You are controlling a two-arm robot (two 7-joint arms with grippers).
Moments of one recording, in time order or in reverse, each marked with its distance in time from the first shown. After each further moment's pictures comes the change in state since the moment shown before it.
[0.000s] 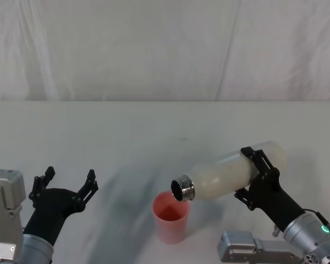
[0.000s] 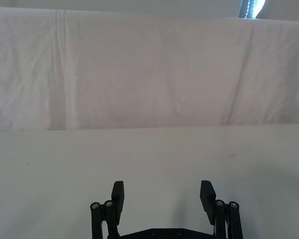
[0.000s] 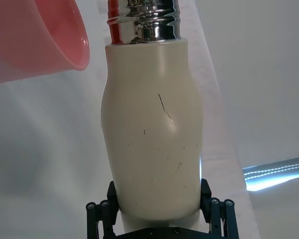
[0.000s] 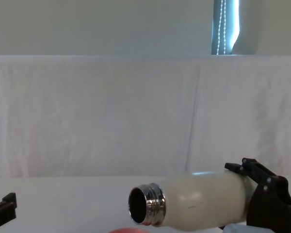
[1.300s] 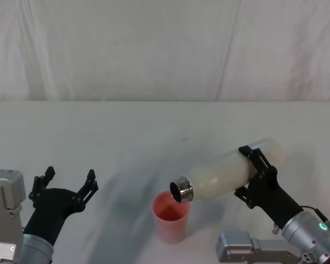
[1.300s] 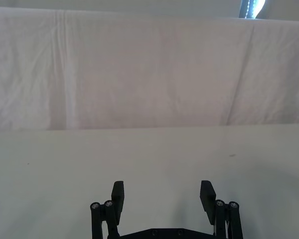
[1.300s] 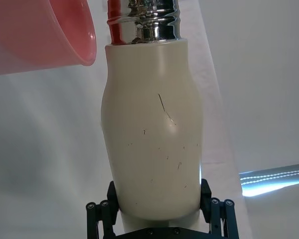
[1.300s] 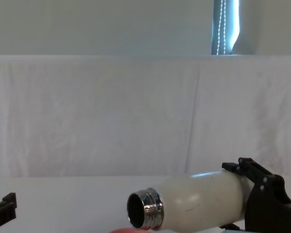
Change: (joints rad) left arm 0.000 0.000 0.000 0.000 0.000 0.000 0.000; right arm 0.027 0.012 -0.026 0.016 -0.029 0.013 -0.011
